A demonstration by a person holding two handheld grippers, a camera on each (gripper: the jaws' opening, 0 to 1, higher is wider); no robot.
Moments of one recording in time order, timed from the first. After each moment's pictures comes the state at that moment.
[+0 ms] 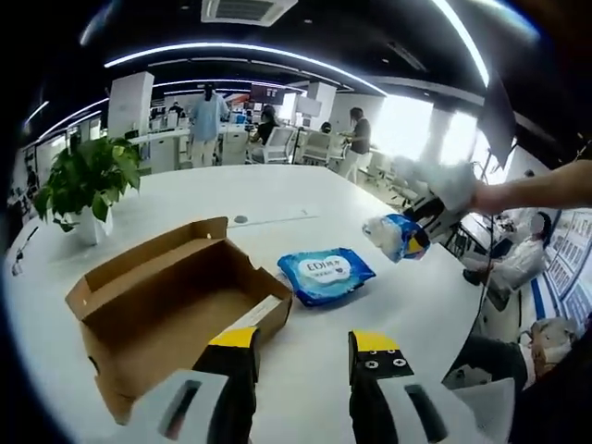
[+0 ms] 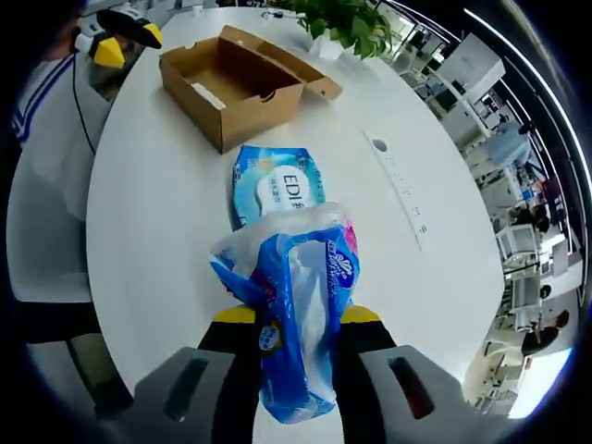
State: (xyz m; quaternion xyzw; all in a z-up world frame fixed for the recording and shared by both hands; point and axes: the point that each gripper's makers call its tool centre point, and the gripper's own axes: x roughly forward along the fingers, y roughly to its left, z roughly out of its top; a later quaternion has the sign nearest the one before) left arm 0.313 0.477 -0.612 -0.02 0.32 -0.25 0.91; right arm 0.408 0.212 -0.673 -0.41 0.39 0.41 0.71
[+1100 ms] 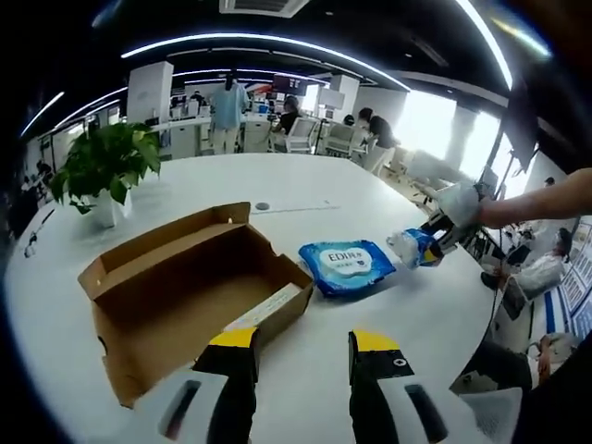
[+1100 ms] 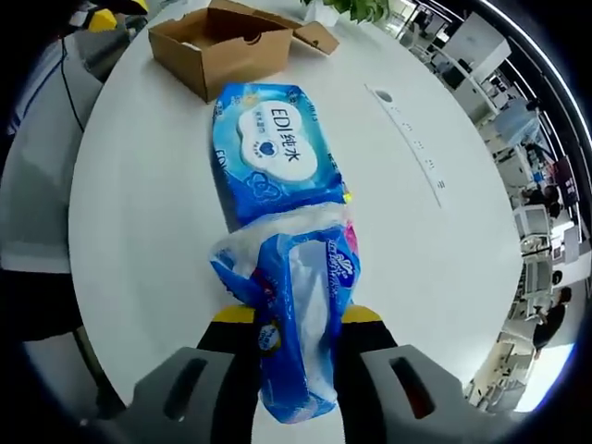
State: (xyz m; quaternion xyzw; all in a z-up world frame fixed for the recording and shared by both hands) left arm 0.312 0.506 -0.626 -0.03 0.34 -0.19 0.92; right arm 0.435 0.171 -0.743 -0.41 0.44 0.41 0.69
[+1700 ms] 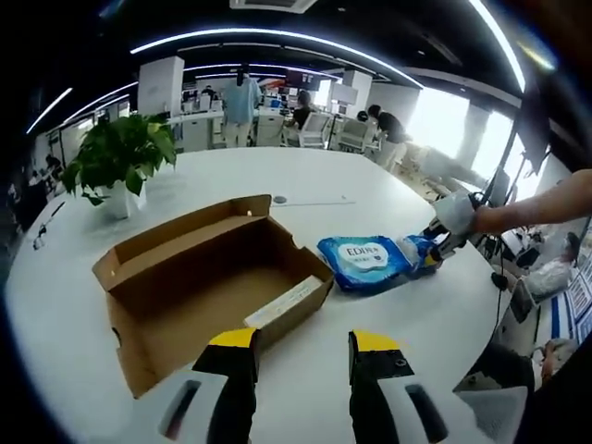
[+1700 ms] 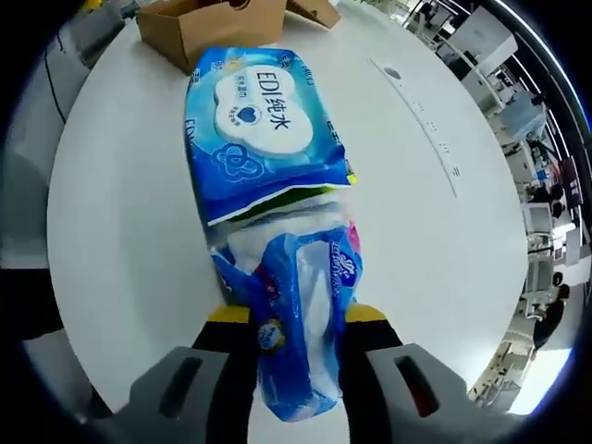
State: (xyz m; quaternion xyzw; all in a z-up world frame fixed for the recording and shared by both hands) left arm 0.317 0.522 -0.631 -0.03 0.35 -0.17 0.92; right arm 0.450 0.168 -0.777 -0.43 0.45 0.40 0.67
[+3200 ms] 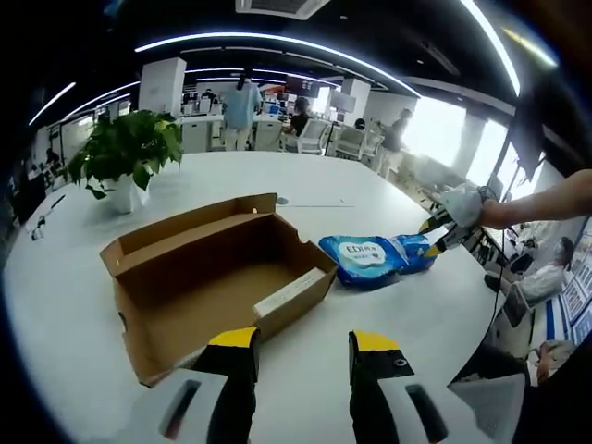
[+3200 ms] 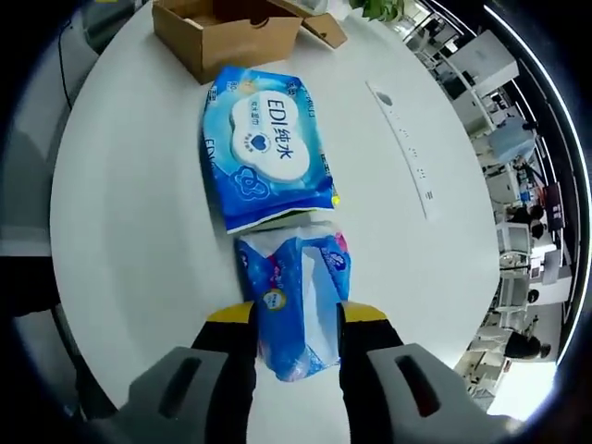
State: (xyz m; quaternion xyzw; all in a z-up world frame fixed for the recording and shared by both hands) left arm 0.295 0.545 -0.630 -0.05 0.34 -0.18 0.92; right arm 0.427 0.182 -0.716 -0.48 0.41 0.38 0.68
